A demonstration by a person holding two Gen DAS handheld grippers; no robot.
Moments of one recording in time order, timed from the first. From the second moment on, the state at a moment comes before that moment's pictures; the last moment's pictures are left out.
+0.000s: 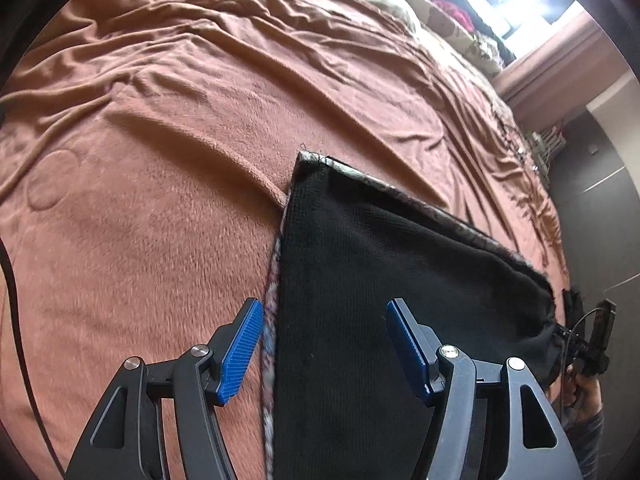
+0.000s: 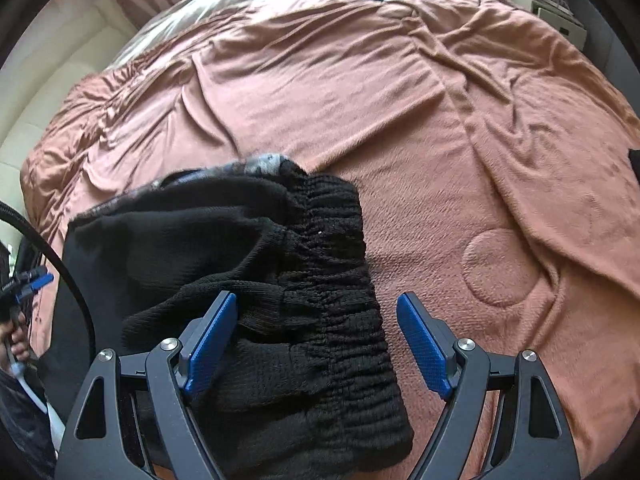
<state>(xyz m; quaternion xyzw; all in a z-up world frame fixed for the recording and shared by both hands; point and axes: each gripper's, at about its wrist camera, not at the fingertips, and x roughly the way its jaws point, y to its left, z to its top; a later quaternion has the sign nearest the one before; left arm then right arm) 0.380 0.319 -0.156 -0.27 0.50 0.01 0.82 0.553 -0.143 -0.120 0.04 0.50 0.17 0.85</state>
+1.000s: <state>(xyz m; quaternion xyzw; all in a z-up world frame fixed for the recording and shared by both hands) 0.474 0.330 -0.173 -0.17 0.55 -0.02 0.82 0.578 -0.133 -0.115 0.04 0.49 0.18 0.85</state>
